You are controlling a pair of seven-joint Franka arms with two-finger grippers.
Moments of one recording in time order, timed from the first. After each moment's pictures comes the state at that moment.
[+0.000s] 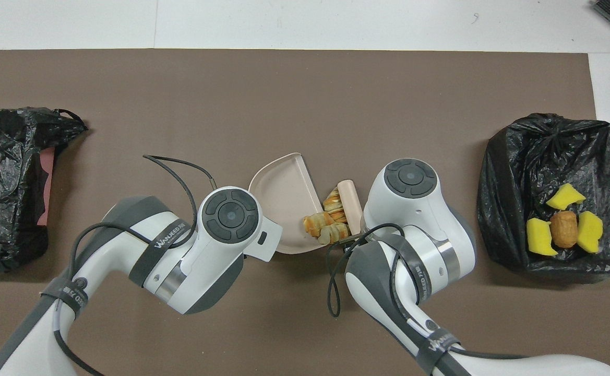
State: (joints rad) left arm -0.58 0.13 -0.04 -2.06 0.19 2.09 0.56; right arm 0.09 0.19 0.39 -2.03 0.14 1.92 0.17
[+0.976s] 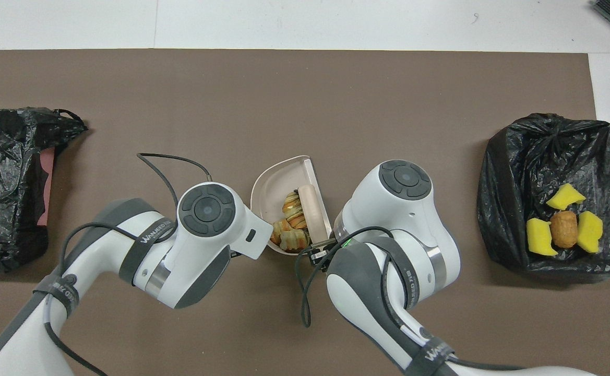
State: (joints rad) left arm -0.31 0.13 -0.02 -2.09 -0.04 2.18 1.05; right arm 0.09 -0.03 0.43 -1.95 0.24 1.69 0.47
